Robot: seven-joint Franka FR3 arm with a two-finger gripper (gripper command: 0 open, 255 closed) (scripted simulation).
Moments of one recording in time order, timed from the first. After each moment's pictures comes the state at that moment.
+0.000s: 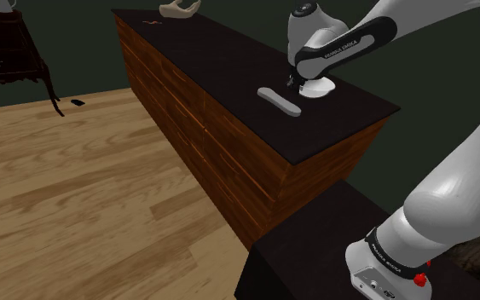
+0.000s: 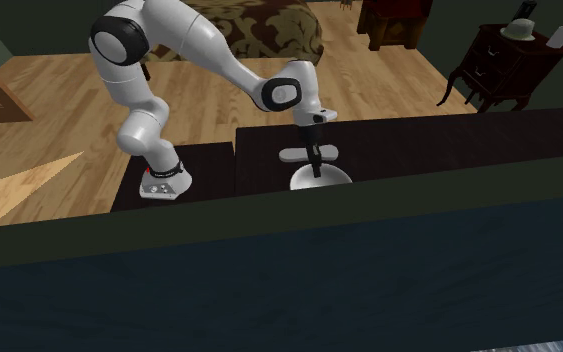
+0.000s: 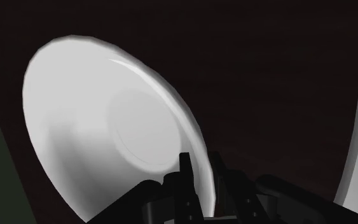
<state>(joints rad) -0.19 0.07 -0.05 -2.12 -0.70 2.34 0.22</state>
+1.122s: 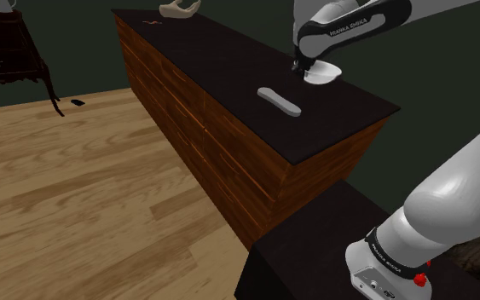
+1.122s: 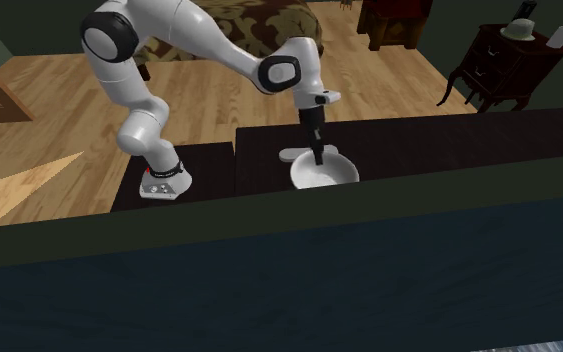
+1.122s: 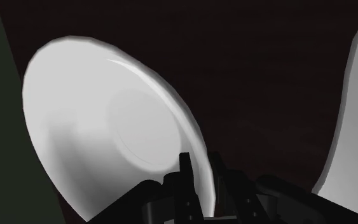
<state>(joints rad) -0.18 0.01 -0.04 -2.05 -0.63 2.23 0.12</state>
